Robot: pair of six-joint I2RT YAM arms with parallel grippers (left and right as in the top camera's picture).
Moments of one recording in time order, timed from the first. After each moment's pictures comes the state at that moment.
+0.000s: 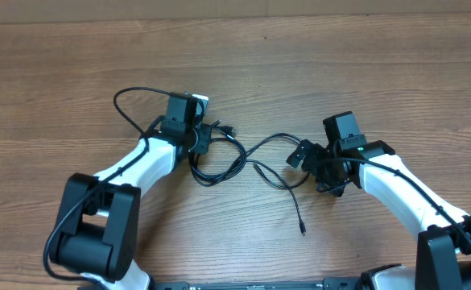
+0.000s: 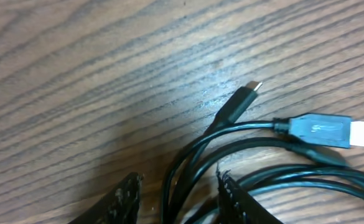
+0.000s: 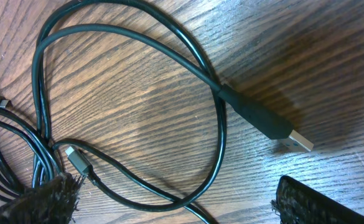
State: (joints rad) left arm -0.29 1.80 0.95 -0.18 0.01 -0.04; right arm 0.26 1.53 0.82 -0.59 -0.27 0.82
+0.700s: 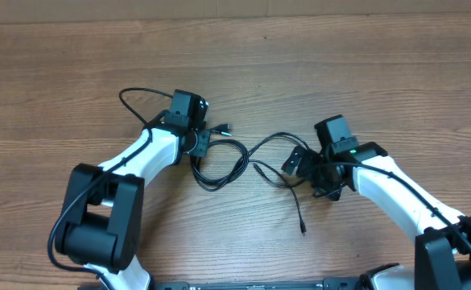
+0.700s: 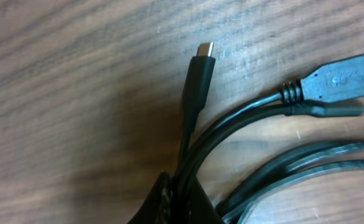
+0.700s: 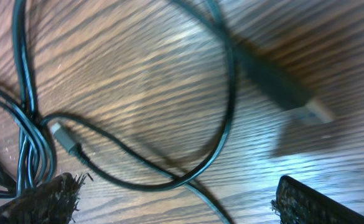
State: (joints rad) left arm -0.29 1.82 1.05 -0.42 -0.02 -0.05; right arm 0.34 1.53 0.82 -0.62 -0.25 0.81
